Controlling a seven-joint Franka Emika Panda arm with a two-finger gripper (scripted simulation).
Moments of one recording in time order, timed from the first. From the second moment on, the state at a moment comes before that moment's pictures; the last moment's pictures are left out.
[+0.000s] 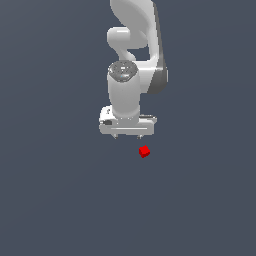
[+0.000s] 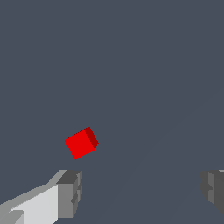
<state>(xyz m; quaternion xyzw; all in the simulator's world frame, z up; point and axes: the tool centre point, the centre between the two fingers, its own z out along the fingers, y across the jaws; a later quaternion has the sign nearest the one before) -0.001 -0.001 0.167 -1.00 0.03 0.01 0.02</state>
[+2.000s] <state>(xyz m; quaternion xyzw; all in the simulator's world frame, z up) -0.011 0.082 0.020 -0.98 -0.22 0.00 0.00</state>
